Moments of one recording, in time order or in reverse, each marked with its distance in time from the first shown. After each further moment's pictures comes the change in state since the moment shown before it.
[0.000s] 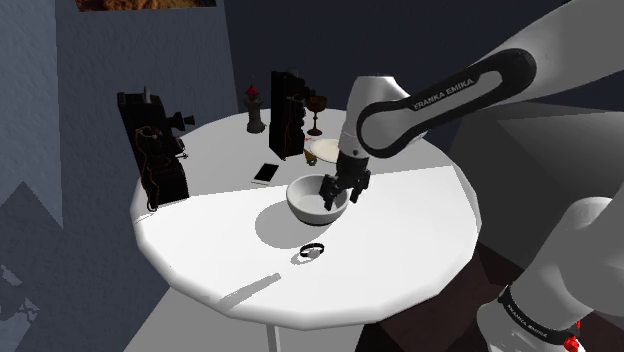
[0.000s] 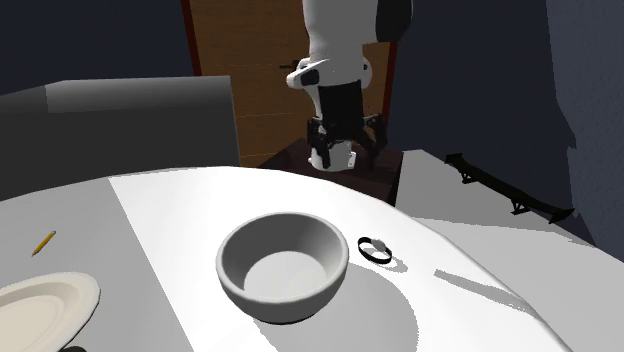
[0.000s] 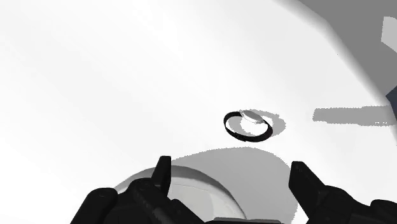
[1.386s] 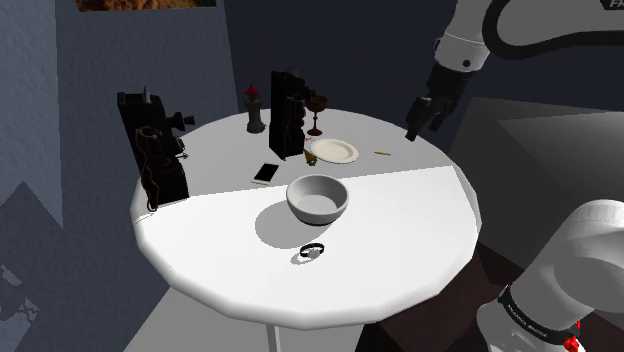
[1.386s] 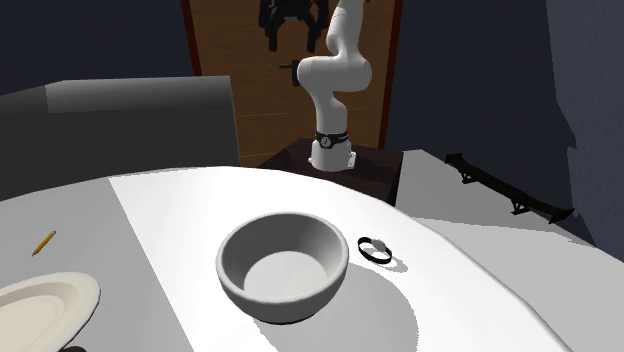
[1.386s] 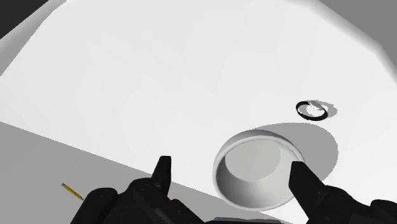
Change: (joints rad) arm -0.125 -0.602 -0.133 -0.001 -0.238 -0.498 -0.137
